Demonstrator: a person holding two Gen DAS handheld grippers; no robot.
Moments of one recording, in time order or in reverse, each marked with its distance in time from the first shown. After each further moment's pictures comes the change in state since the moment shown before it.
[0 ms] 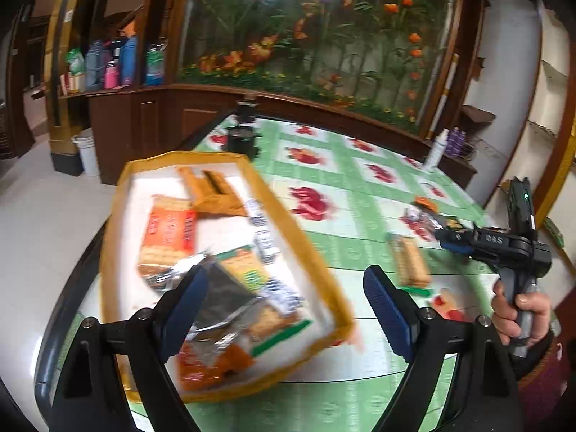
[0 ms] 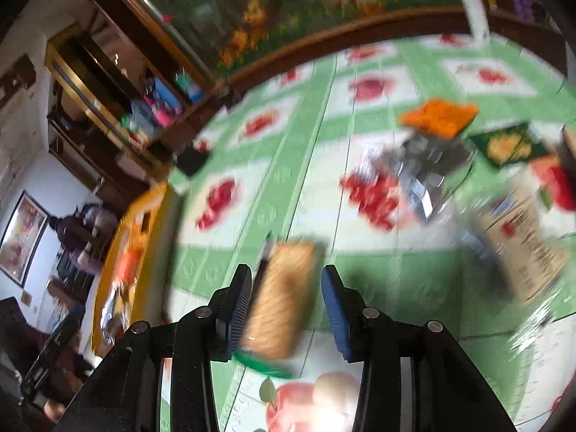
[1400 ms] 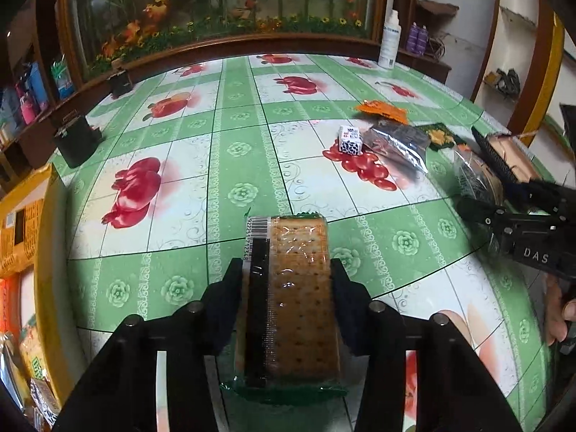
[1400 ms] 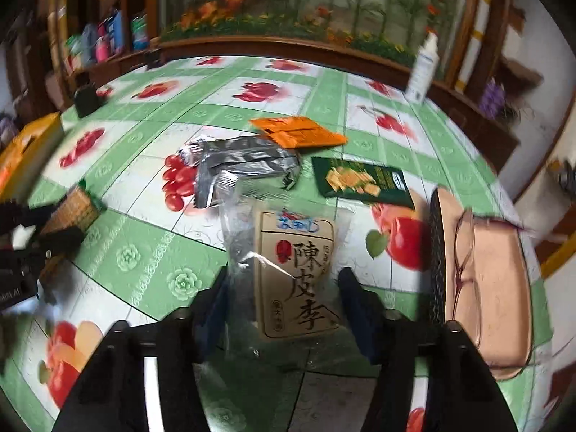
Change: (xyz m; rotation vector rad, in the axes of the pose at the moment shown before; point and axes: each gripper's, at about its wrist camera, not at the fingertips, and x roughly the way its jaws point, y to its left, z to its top) left arm 0.184 -0.155 -0.001 0.284 0.268 -0.031; right arm -0.016 -0.068 -0.001 -0.307 0.039 -0.473
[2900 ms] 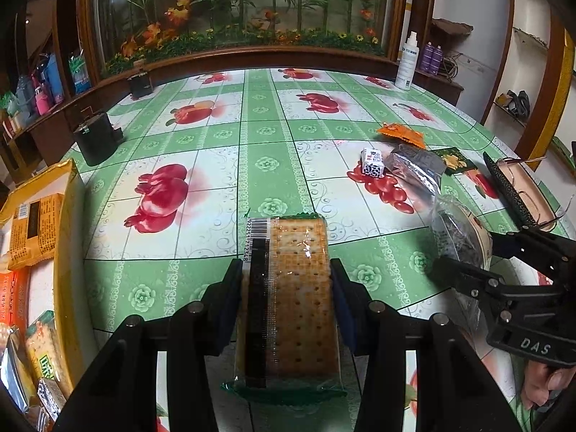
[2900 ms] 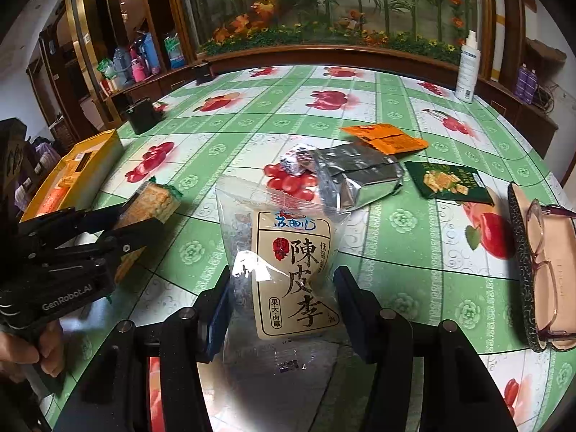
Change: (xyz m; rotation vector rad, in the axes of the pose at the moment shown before) left arm -0.007 0.013 0.003 -0.049 -0.052 0.036; right arm -0.009 0.059 -0.002 0.020 -0.037 0.206
